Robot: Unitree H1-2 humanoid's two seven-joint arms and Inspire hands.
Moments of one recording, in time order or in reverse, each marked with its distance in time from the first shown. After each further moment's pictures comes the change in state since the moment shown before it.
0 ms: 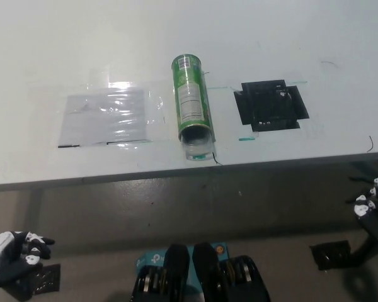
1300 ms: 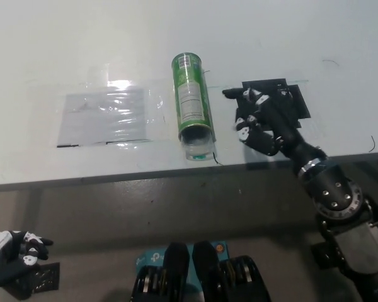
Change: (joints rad) left_arm -0.009 0.028 -0.002 -0.002 -0.007 0.005 -0.019; right_arm -0.498 0.027 0.386 0.291 -0.152 -0.057 0.104
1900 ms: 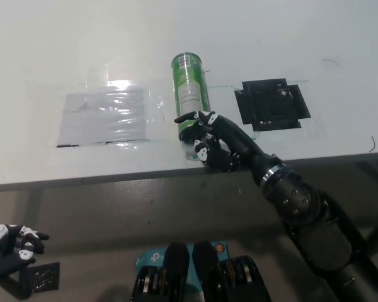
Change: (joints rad) left_arm -0.023 0.031 -0.006 0.000 -0.002 0.000 -0.005; right_arm -0.046 0.058 0.112 0.141 -0.118 -0.167 0.010
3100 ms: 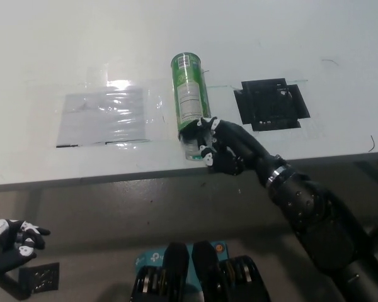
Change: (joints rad) left_arm -0.010 0.020 -0.013 -0.016 -0.020 0.000 0.000; right_arm -0.007 -0.010 -0.017 0.061 -0.094 -0.077 0.017
